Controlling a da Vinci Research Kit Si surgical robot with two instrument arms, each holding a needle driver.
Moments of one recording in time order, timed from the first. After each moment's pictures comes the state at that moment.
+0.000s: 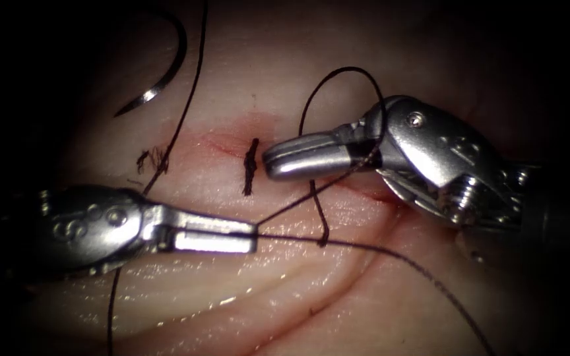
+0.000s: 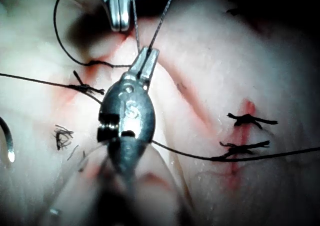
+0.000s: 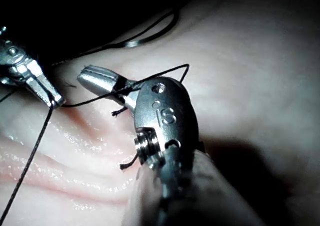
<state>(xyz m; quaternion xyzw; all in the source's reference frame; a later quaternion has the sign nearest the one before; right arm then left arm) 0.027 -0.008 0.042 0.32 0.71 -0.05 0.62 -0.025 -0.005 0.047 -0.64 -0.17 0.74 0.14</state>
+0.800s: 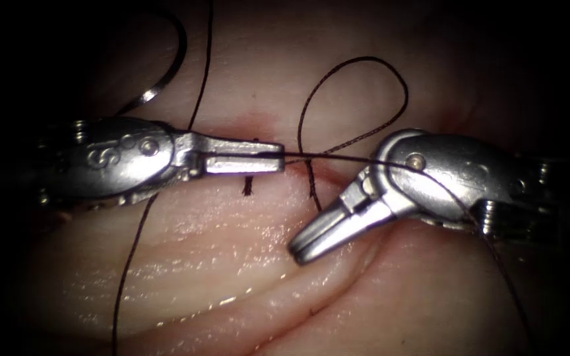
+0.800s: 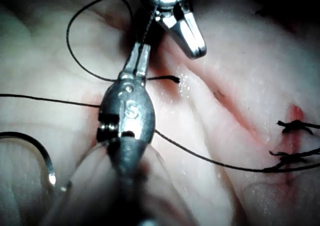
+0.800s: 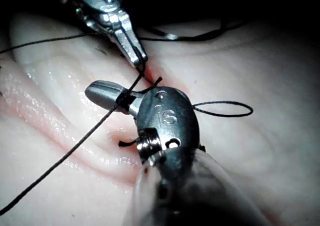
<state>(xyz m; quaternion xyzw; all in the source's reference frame) 0.026 -0.011 0.041 0.36 0.61 -0.21 0.68 -0.026 -0.001 0.050 -0.64 -0.10 0.75 0.12</state>
